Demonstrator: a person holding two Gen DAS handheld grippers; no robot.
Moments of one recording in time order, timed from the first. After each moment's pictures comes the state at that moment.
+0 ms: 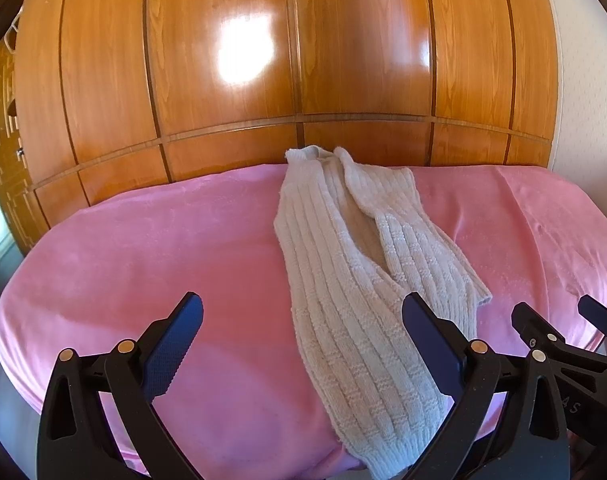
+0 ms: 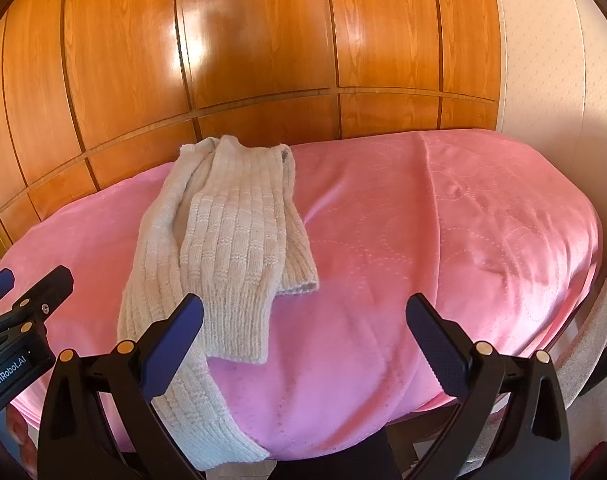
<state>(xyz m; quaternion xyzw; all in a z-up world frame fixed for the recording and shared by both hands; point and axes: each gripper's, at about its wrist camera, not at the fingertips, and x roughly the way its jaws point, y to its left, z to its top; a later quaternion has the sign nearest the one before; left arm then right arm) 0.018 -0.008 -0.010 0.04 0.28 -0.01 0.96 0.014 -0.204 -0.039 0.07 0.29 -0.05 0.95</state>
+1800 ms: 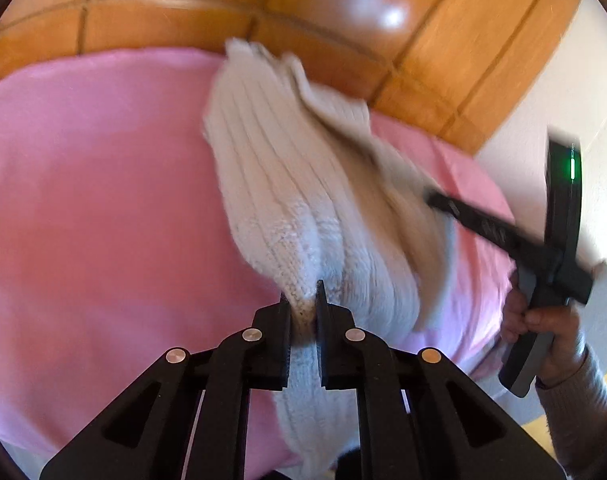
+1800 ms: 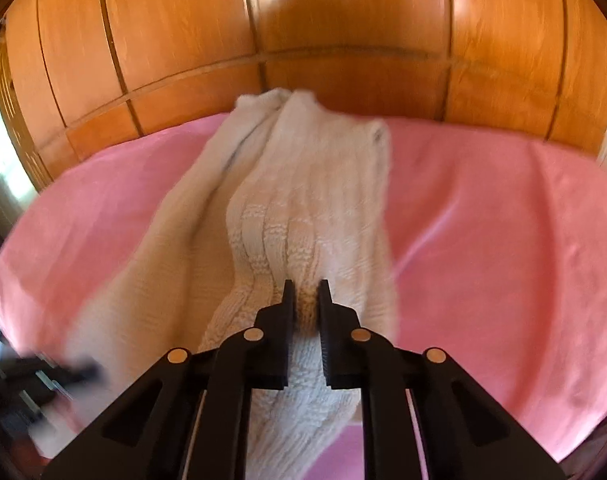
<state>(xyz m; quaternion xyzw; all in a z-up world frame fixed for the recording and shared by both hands) 0.083 0.070 -0.060 -0.14 0.41 -0.19 0.88 0.159 -0.210 -0.034 -0.01 0.36 0.08 0.93</state>
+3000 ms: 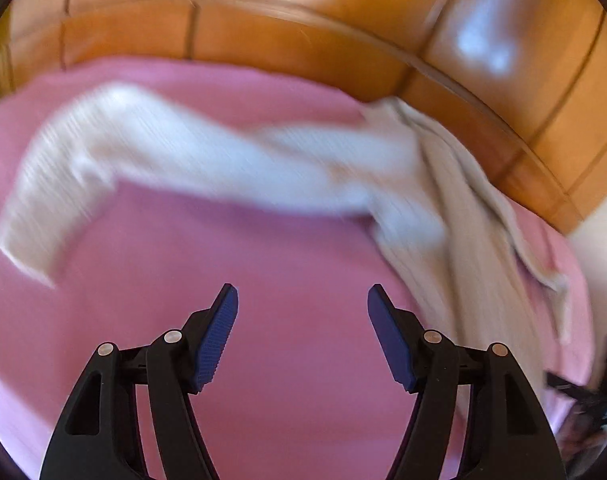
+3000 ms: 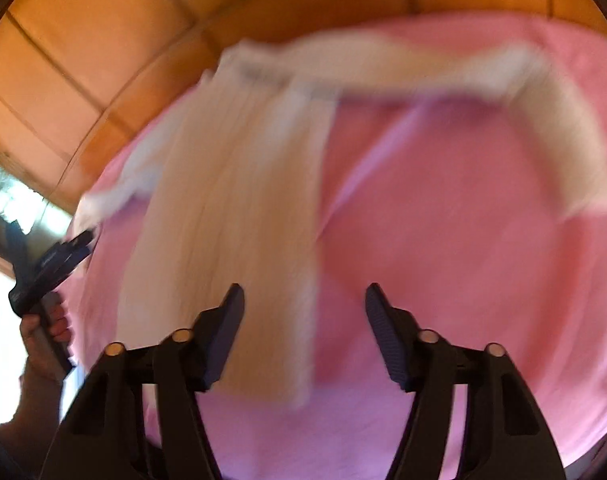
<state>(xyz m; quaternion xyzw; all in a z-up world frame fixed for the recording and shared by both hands) 0.195 0.148 -0.079 -0.18 0.44 -0.04 0.88 0.174 -0.269 -0.093 0.15 0.51 0.17 0.83</state>
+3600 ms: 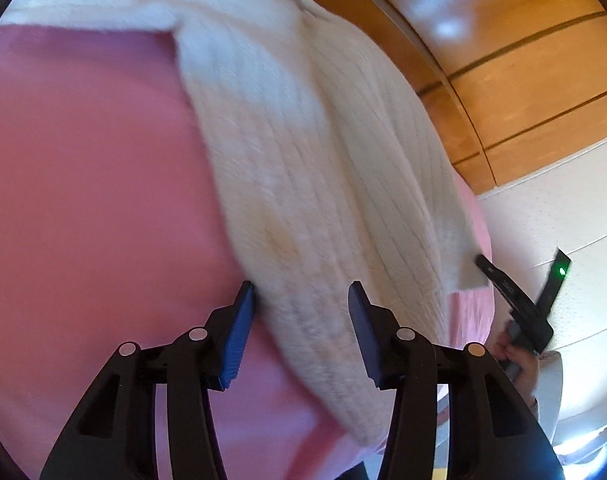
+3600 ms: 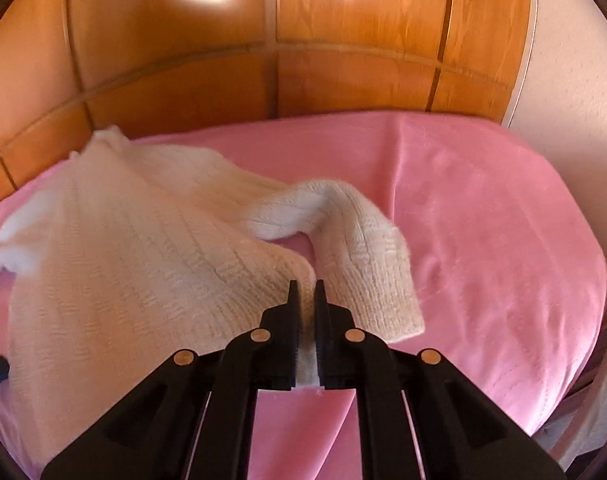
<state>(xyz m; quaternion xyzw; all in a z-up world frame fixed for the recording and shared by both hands) 0.185 0.021 -0.110 -0.28 0.51 -0.19 0.79 0.228 -0.368 -0.057 0.03 0.41 -0.08 0.91</state>
